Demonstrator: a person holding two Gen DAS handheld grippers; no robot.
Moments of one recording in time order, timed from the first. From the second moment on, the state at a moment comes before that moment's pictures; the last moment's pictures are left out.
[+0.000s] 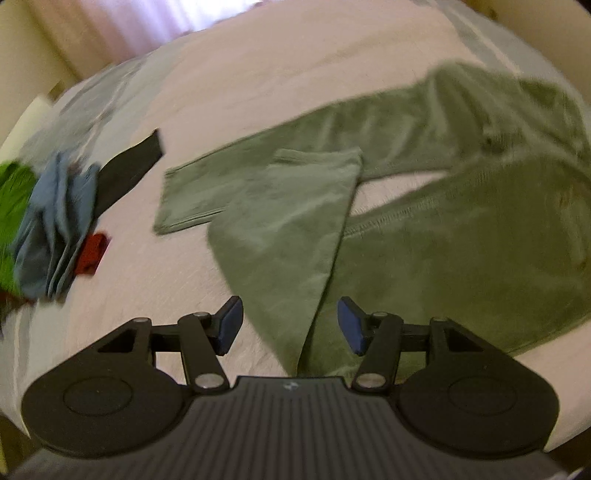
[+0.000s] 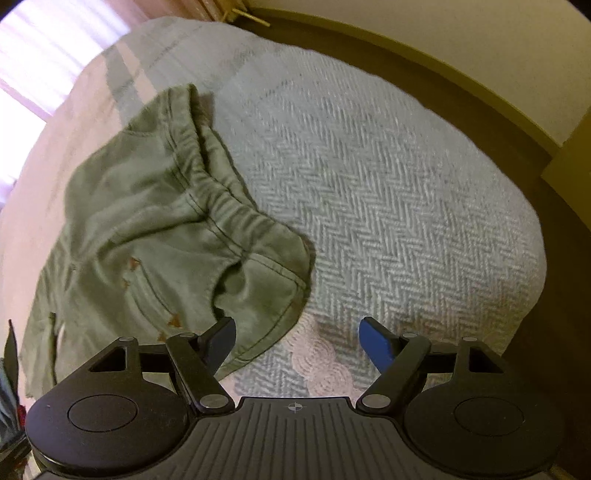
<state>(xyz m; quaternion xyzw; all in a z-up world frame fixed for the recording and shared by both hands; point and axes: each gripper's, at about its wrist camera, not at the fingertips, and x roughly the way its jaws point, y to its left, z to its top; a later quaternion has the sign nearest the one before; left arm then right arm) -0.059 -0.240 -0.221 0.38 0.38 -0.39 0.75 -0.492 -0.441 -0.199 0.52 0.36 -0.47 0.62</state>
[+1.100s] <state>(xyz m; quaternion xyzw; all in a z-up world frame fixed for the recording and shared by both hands) 0.070 -0.047 -0.295 -0.12 0.53 -0.12 0.83 -0.535 -0.442 -0.279 0.60 0.17 -0.47 0.63</state>
